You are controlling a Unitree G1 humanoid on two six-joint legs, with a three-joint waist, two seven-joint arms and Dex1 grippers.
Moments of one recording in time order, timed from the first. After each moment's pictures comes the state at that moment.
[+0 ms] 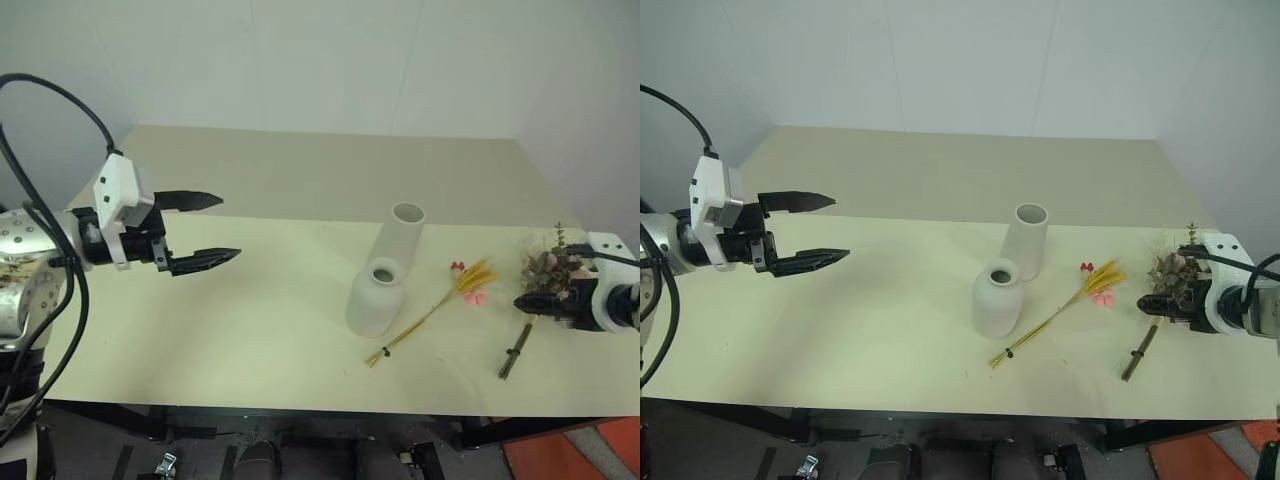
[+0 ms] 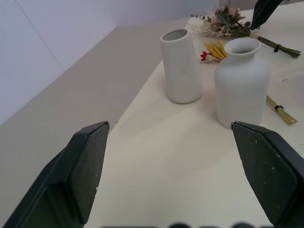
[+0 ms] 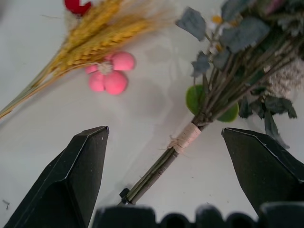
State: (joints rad) left arm -0.51 0.95 0.21 -0.15 -0.57 0.42 -1.17; right arm -0.48 -1.00 -0.30 0.02 0.41 1.51 0.60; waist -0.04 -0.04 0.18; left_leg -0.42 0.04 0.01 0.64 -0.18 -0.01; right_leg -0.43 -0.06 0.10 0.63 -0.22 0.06
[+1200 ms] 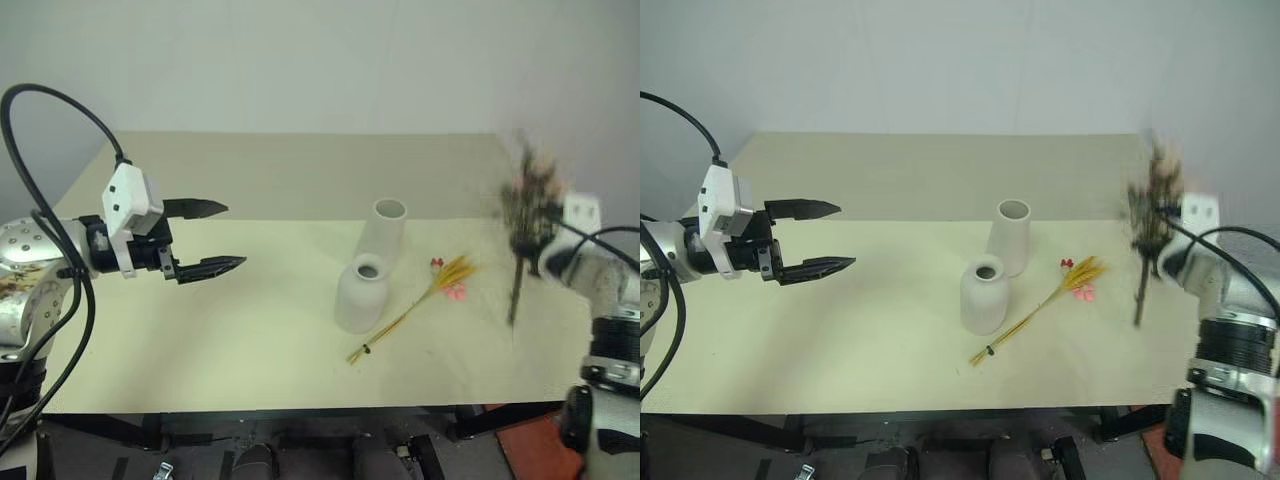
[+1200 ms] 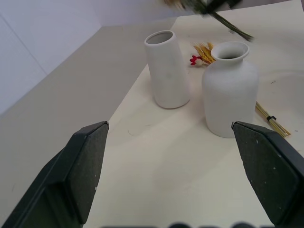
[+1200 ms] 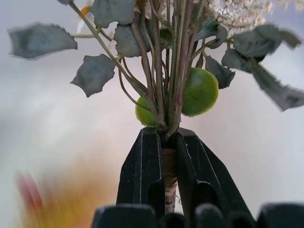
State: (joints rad) left arm -0.48 0.96 0.22 -0.21 -0.58 0.46 -1.14; right arm -0.78 -0.60 -0.37 0.13 0.26 0.78 0.20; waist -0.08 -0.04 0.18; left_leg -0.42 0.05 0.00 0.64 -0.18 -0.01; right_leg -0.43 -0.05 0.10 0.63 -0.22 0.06
